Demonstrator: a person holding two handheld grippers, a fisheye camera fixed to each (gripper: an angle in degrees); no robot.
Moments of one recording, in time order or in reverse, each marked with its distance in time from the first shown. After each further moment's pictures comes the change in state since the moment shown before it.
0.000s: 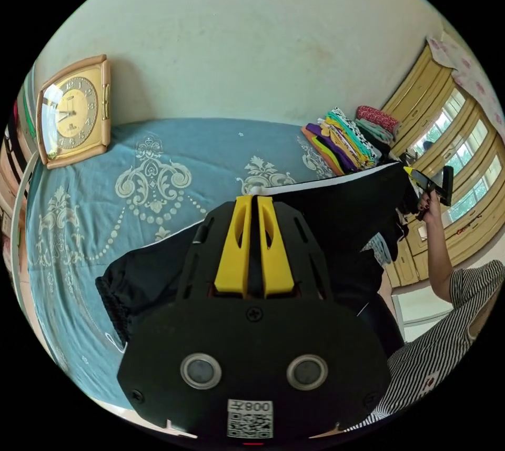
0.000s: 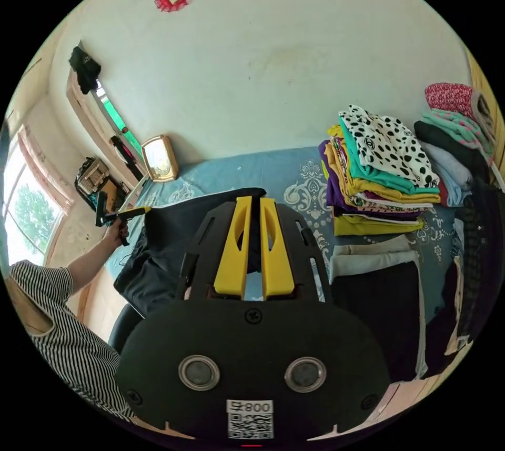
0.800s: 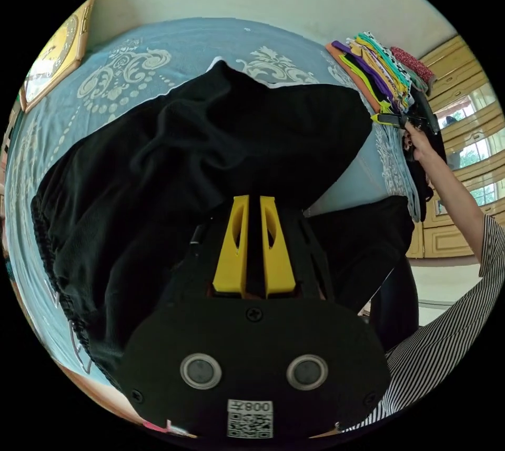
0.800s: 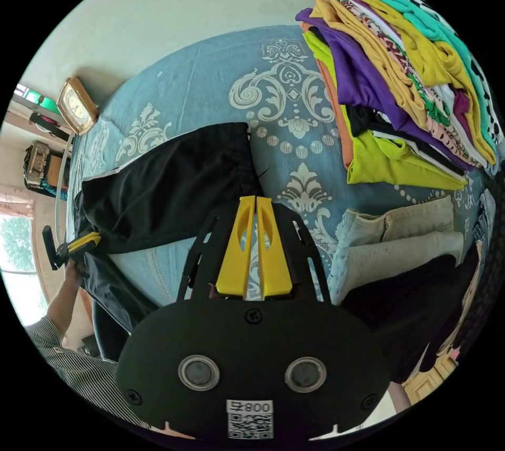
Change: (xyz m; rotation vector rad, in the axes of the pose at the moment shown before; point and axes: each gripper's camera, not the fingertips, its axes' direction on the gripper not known) left arm -0.041 0.093 0.129 -0.335 -0.027 -0.062; right arm 0.077 -0.035 0.247 -0.525 0.190 0.134
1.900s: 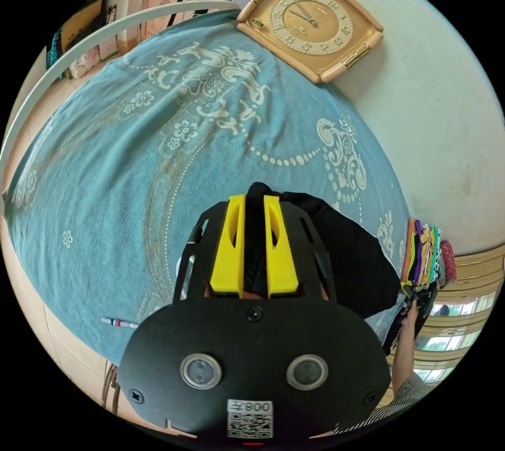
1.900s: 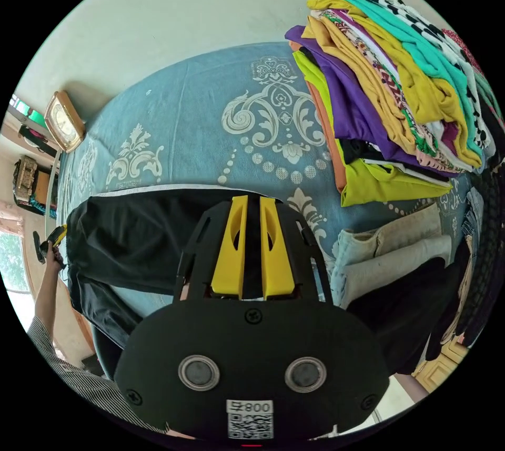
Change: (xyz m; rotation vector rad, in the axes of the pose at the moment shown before) left arm -0.296 0.147 -0.088 0.280 -0.069 -0.792; right arm -0.029 -0.049 0.014 0.073 0.082 0.052
